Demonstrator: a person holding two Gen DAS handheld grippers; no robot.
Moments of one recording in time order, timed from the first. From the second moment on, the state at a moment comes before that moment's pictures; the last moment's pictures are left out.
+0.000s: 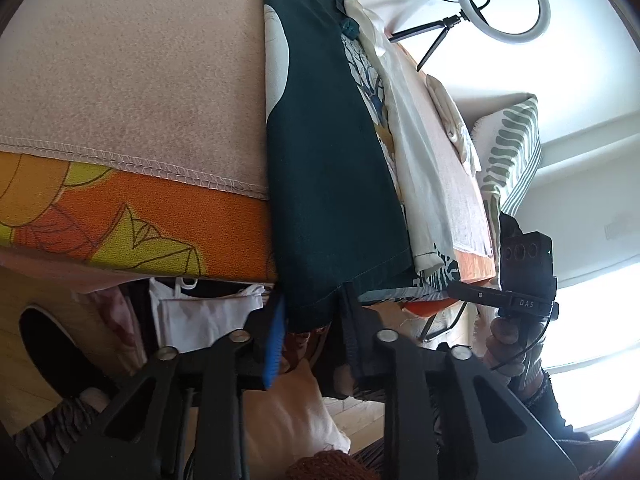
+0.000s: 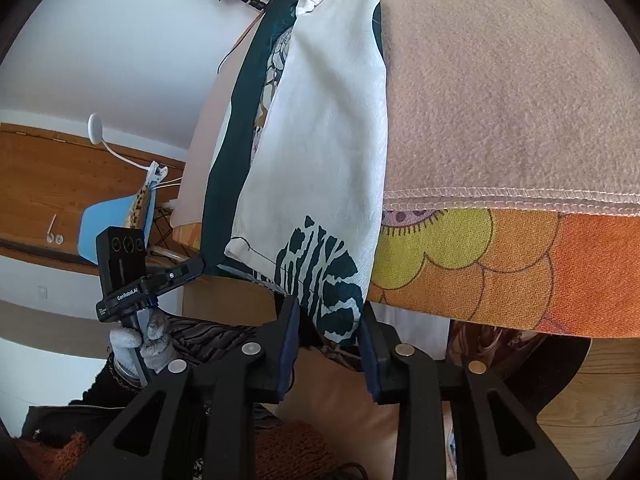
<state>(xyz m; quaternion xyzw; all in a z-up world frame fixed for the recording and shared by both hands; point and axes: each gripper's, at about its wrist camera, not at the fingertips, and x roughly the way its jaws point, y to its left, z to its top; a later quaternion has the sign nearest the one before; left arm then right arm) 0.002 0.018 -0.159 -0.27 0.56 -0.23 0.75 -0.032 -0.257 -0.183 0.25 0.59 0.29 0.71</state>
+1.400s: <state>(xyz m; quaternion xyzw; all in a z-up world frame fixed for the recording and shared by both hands) 0.169 0.019 -0.122 -0.26 0.47 -0.17 0.82 0.152 -0.257 -0.149 0.30 0.50 0.24 0.77</state>
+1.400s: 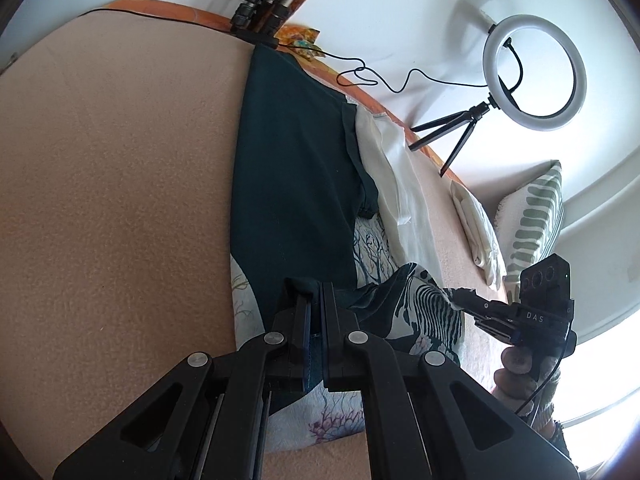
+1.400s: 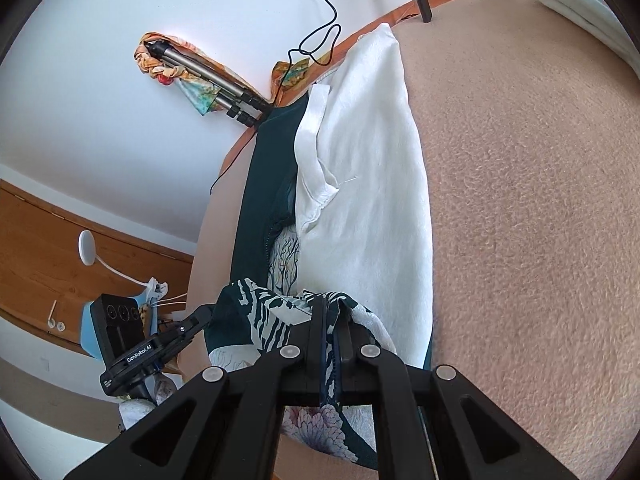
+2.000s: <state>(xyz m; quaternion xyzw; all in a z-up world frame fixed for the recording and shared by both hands) 0.161 0.019 -0.096 -0.19 0.42 -0.13 0.88 0.152 -0.252 -0.121 0.20 0.46 0.22 0.84</state>
